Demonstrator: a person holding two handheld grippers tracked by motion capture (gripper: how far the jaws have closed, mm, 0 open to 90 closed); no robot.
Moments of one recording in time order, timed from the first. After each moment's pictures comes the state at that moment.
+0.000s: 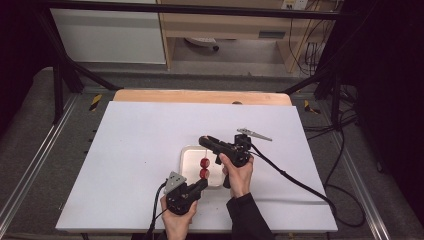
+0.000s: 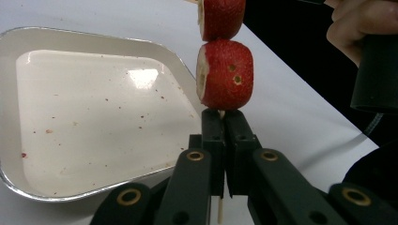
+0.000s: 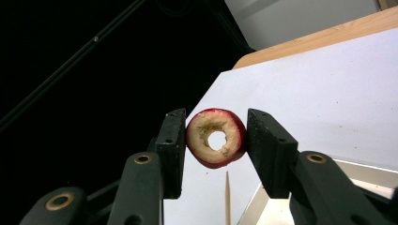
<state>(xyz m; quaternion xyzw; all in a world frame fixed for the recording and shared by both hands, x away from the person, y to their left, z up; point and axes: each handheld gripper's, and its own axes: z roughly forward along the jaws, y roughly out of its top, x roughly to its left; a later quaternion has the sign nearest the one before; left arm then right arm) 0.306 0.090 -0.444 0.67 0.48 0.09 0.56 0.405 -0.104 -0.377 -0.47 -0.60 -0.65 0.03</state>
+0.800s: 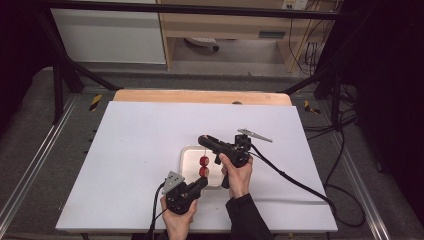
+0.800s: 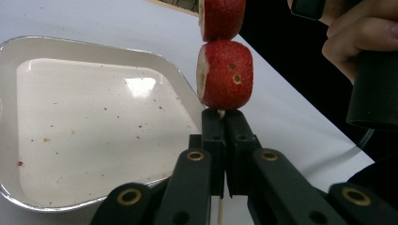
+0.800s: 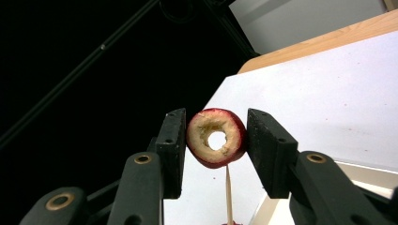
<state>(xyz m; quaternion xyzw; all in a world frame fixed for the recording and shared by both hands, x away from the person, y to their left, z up) 0.305 0.091 -0.443 0.65 0.49 0.10 0.58 0.404 -0.103 -0.377 -0.47 -0.59 -0.66 0.04</state>
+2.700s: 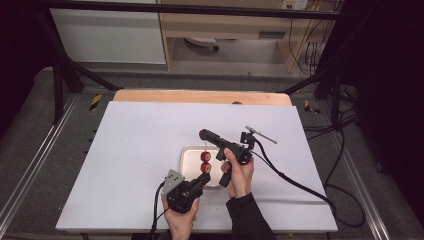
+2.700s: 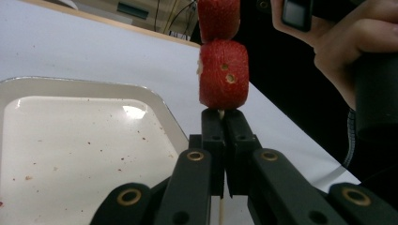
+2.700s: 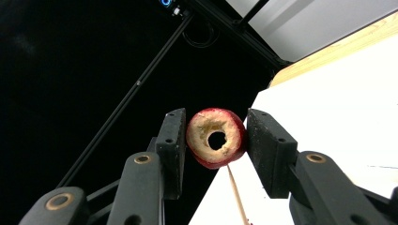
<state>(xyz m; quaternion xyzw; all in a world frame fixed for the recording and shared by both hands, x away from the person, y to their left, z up) 0.303 0.086 -0.428 0.63 0.47 0.11 0.61 0.400 -0.108 -0.363 -0.48 -0.51 -0.70 0.12</state>
